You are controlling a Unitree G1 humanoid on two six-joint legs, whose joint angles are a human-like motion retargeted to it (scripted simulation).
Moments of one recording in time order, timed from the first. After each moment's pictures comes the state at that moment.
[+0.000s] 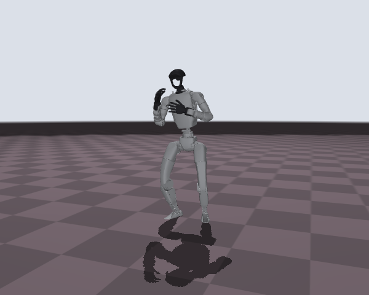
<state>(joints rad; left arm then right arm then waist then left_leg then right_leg) -0.06 0.41 -0.19 -0.50 -0.57 -0.06 -0.61 -0.24 -0.45 0.11 -0.73 -0.01 -0.36 0.00 -0.10 0.12 0.11 -0.30 0.22 0.31 0.78 -0.53 0.00 -0.38 -0.20 -0.32 0.78 -0.43 -0.05</state>
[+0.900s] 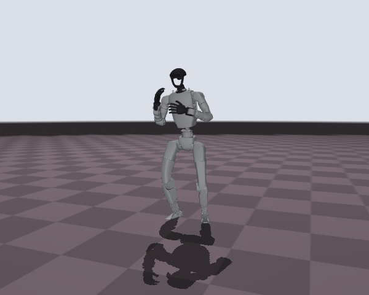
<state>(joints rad) -0.10 0.40 -0.19 -0.46 -0.49 -0.03 -0.67 -0.18 -0.40 0.08 -0.70 0.05 -0.37 0.04 -0.06 0.14 0.01 -0.39 0.26 0.28 0.76 -0.51 -0.01 -0.39 -0.14 -0.37 0.63 -0.36 -0.06</state>
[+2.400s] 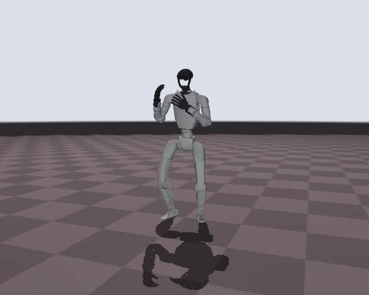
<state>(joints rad) -0.40 0.35 -0.27 -0.48 -0.62 -0.08 -0.56 -0.20 -0.44 -0.15 -0.73 0.27 -0.32 0.01 -0.06 0.04 0.12 -0.51 0.27 0.20 0.90 -0.58 -0.01 -0.45 -0.18 -0.43 0.76 -0.36 -0.07</state>
